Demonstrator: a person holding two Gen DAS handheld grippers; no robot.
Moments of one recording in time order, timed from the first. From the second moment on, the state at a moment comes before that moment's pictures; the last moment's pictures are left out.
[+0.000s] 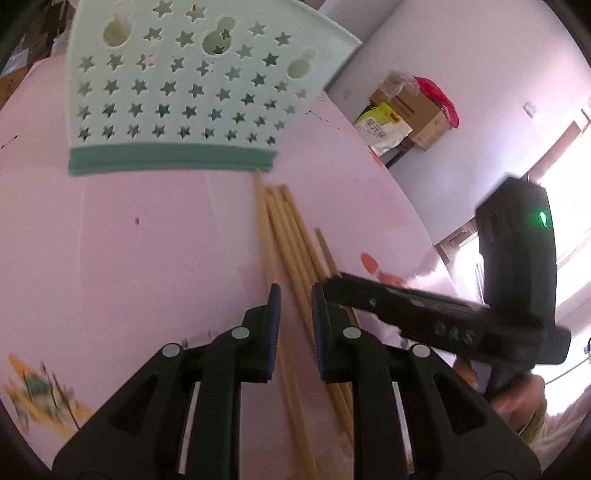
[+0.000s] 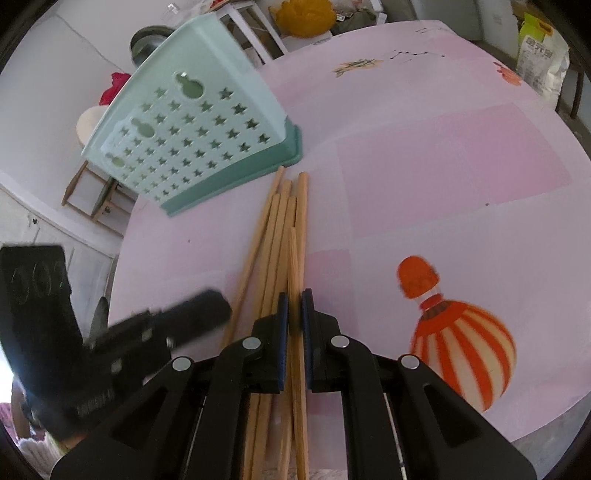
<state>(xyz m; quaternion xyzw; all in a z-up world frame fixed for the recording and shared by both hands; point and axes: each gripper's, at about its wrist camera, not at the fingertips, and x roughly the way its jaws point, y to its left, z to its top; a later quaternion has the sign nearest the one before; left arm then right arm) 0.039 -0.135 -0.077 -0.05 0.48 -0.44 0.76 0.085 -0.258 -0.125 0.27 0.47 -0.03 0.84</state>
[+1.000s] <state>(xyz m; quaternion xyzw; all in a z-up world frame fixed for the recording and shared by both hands) 0.054 -0.060 -0.071 -0.09 0.46 -0.35 0.81 0.154 -0.213 -0.117 0.23 0.47 -0.02 0.85</state>
